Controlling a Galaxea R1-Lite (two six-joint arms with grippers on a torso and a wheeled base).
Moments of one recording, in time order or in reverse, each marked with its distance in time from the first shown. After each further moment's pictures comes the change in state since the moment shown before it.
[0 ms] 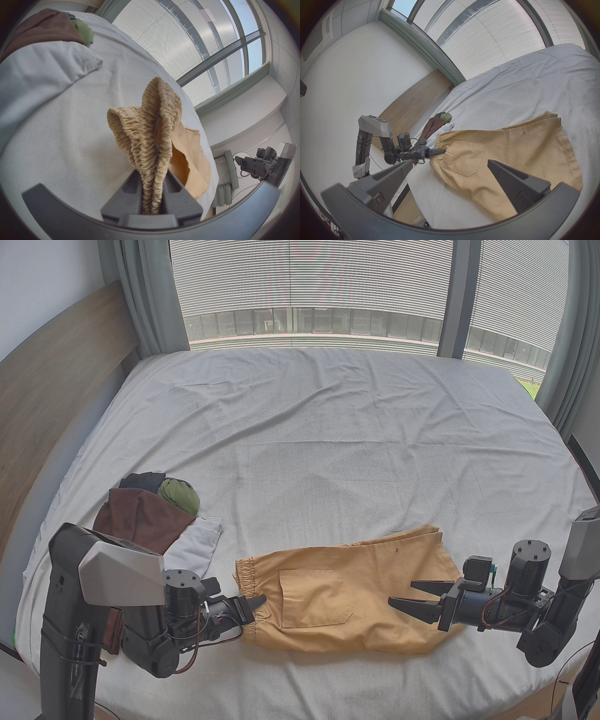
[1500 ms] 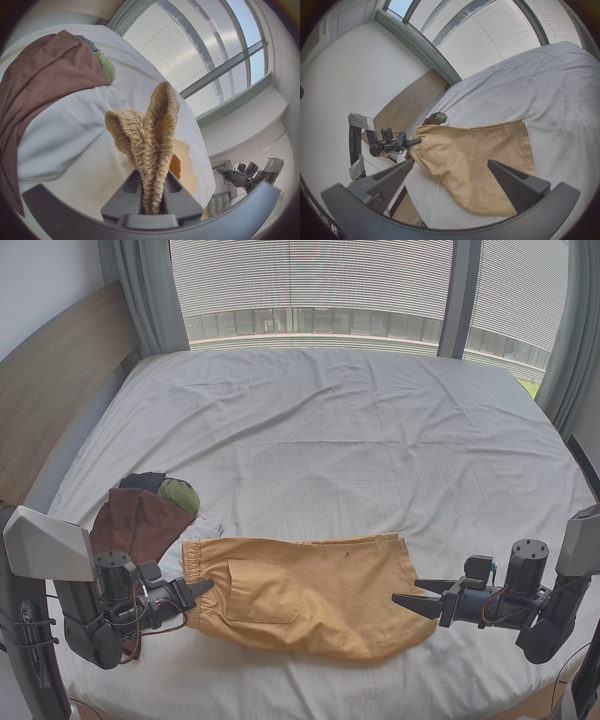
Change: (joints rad) left arm 0.224 -0.252 0.244 -0.002 -0.132 0.024; right arm -0.037 0.032 -0.013 0.000 0.004 0.000
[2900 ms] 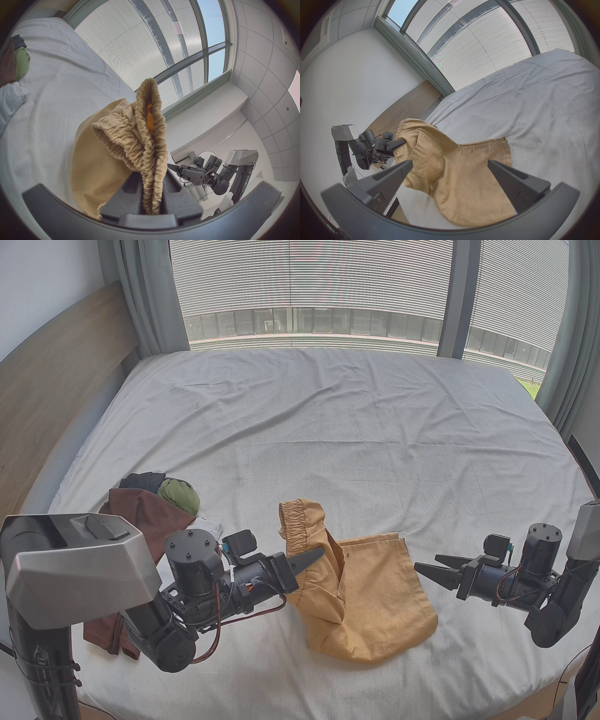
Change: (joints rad) left arm -0.421 -0.027 -0.329 0.009 0.073 -0.129; right arm -0.132 -0.018 -0.057 0.000 0.031 0.010
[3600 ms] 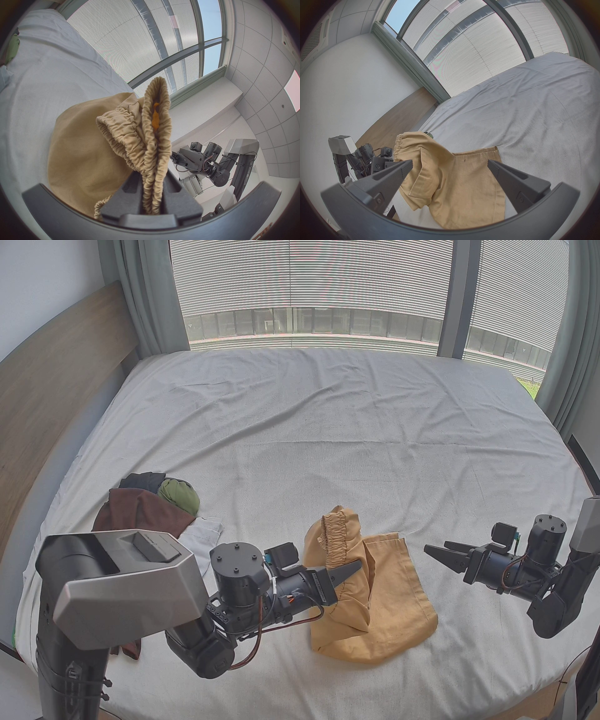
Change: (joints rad) left arm -0.099 0.128 -0.151 0.014 0.001 -0.001; right arm -0.061 0.004 -0.051 0.000 0.000 0.031
